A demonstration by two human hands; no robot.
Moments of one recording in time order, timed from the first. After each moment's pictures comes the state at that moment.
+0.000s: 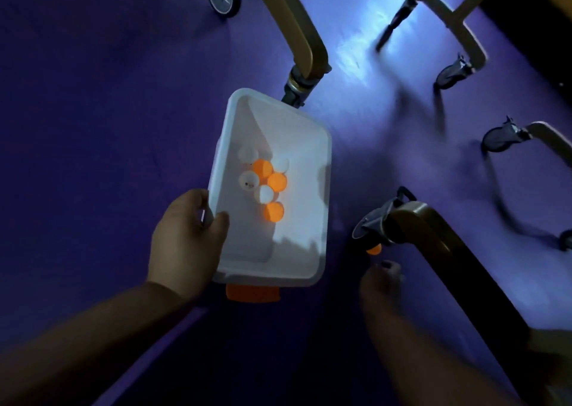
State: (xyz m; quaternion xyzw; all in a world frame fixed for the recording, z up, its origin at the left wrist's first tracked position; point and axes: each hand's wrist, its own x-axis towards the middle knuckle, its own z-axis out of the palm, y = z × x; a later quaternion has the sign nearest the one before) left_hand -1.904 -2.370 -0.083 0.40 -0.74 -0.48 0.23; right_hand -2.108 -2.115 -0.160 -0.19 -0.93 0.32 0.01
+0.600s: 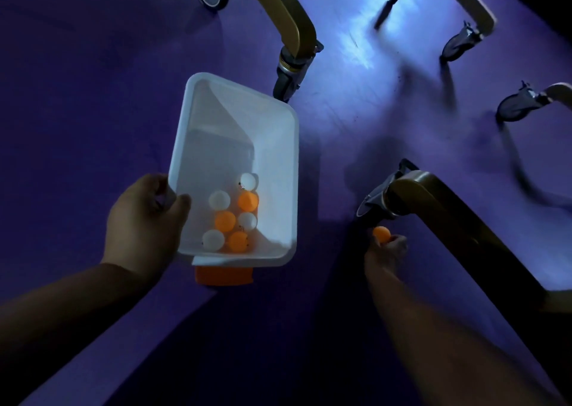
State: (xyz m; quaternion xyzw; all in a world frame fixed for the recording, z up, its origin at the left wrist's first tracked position) left_hand -1.879 -2.377 -0.083 0.41 -0.76 -0.44 0.25; right_hand -2.126 -2.100 -0.182 -0.17 -0.92 0.36 0.01
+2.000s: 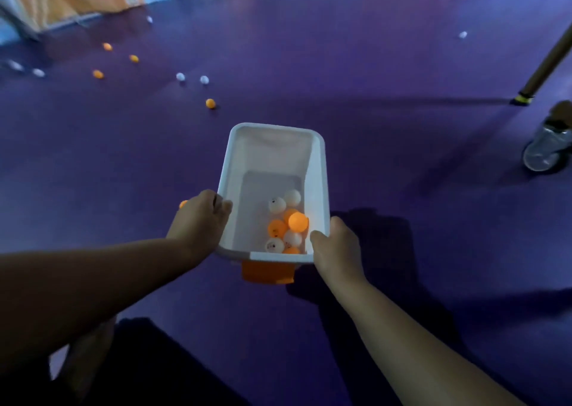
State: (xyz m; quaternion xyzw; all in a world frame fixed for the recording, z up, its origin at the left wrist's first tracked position) left_hand -1.580 -2.498 0.003 0.72 -0.62 -0.16 0.25; right_hand -1.788 -2.466 -0.020 0.50 -0.72 0.34 -0.35
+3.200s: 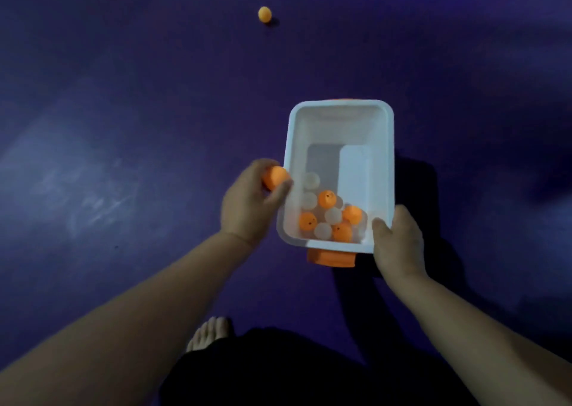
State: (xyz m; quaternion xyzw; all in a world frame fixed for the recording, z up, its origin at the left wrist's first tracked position) left_hand -1.419 -2.669 0.003 0.71 -0.57 -0.28 0.29; right_hand -1.636 -2.638 -0.005 0.46 -0.80 0.19 -0.33
